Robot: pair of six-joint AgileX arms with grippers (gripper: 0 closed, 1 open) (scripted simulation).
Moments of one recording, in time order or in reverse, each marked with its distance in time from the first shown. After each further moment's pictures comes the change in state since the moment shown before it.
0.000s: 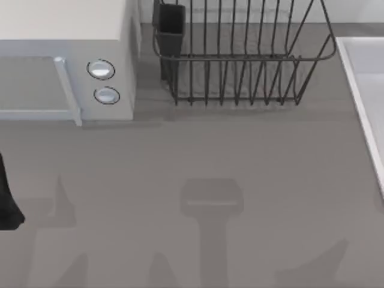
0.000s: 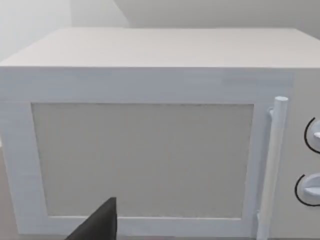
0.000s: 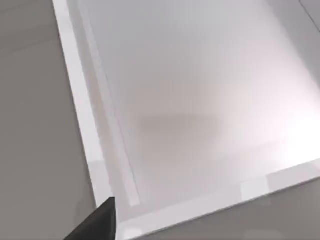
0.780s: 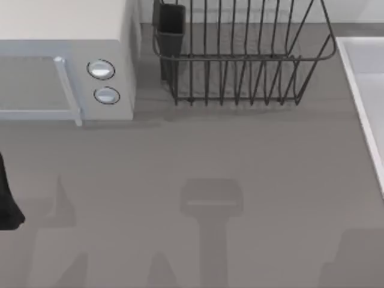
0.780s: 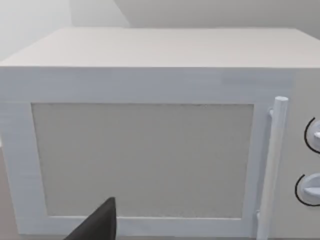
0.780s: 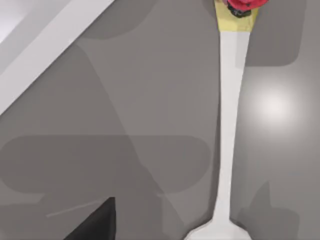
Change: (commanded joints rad) left arm 0.000 0.000 0.000 0.000 0.000 0.000; right arm -0.230 0.788 0.481 -0.553 0.001 0.169
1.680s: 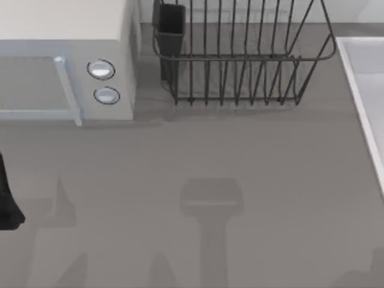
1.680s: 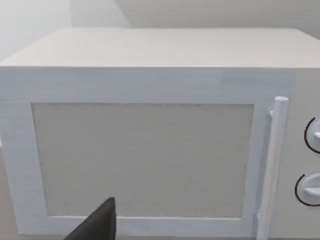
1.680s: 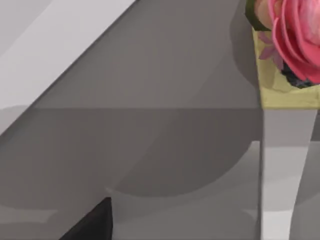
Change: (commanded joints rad) left arm 0.000 0.000 0.000 0.000 0.000 0.000; right arm 0.003 0.196 -0.222 0.423 0.000 0.006
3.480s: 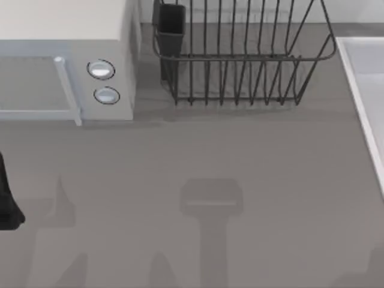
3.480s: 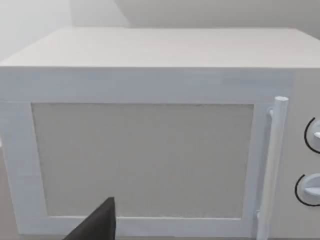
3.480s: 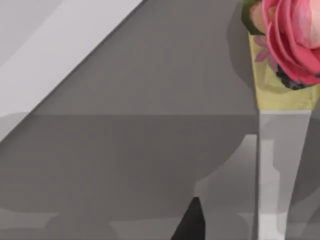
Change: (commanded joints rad) left arm 0.000 0.000 0.000 0.000 0.000 0.000; right arm 0.002 -0.053 0.025 -0.048 0.011 0.001
